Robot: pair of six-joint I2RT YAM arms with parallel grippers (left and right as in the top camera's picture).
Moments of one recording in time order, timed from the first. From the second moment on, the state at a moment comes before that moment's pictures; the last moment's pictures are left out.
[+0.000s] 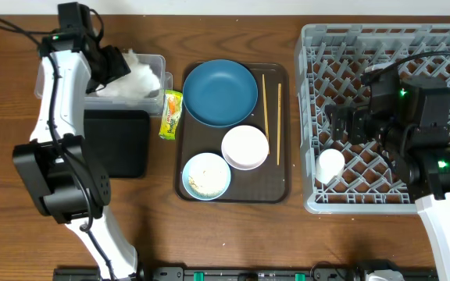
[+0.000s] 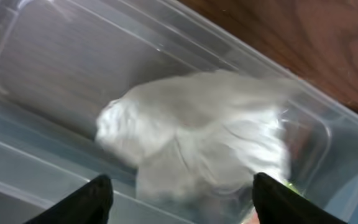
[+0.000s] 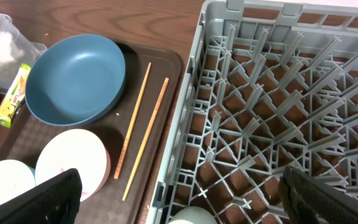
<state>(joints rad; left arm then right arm) 0.17 2.04 1.82 -0.96 0.03 -0.33 0.09 1.15 1.17 -0.75 -0.19 -0.01</state>
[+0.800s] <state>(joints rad) -0.11 1.86 1.56 -1.08 0.13 -0.23 0.09 1.15 1.17 -0.76 -0.19 -0.01</state>
